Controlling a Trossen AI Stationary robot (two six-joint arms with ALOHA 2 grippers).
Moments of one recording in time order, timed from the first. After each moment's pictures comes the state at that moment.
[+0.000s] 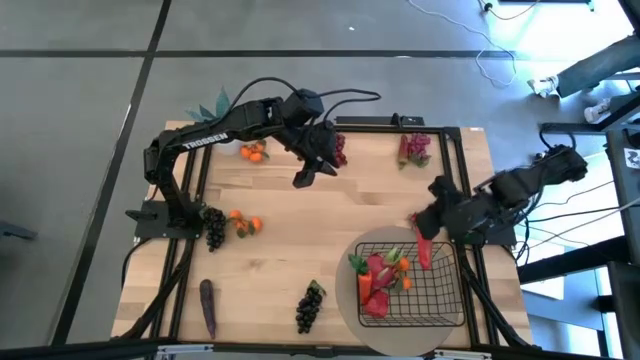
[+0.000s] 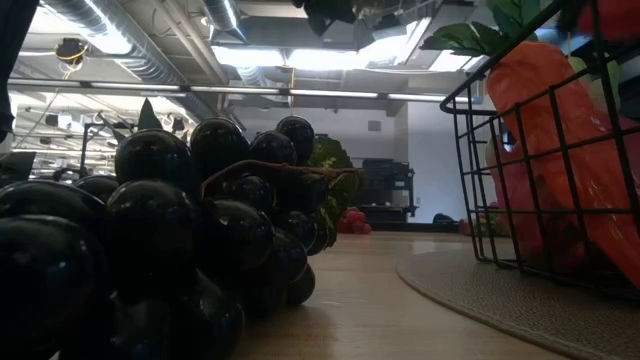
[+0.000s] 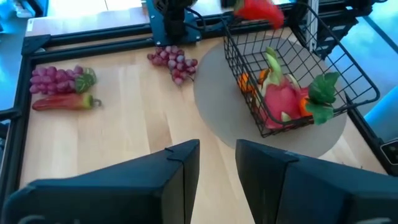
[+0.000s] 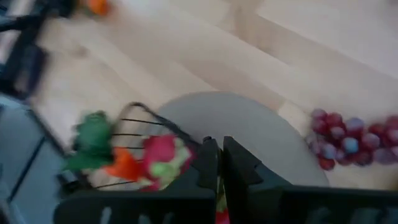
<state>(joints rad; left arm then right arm) 0.29 1.74 1.89 -0.80 0.41 0.29 0.50 0.99 1.13 -1.22 0.37 1.46</state>
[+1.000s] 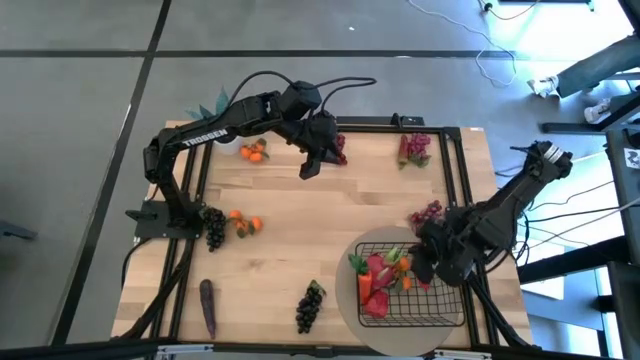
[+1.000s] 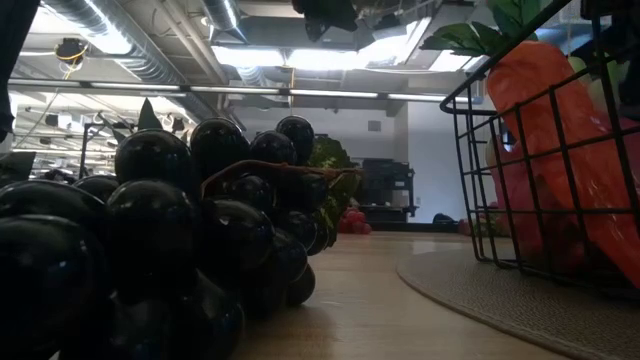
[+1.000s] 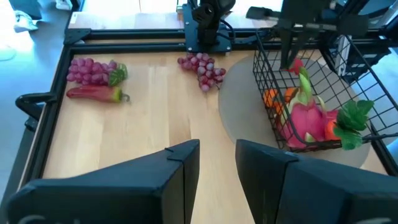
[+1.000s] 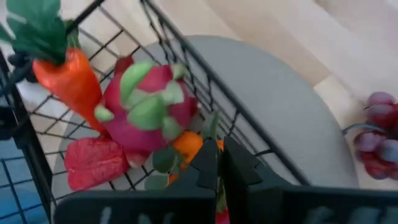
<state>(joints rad) 0.33 1.74 1.89 -0.75 0.35 0.18 0.81 1.13 0.84 -0.92 0.47 1.43</state>
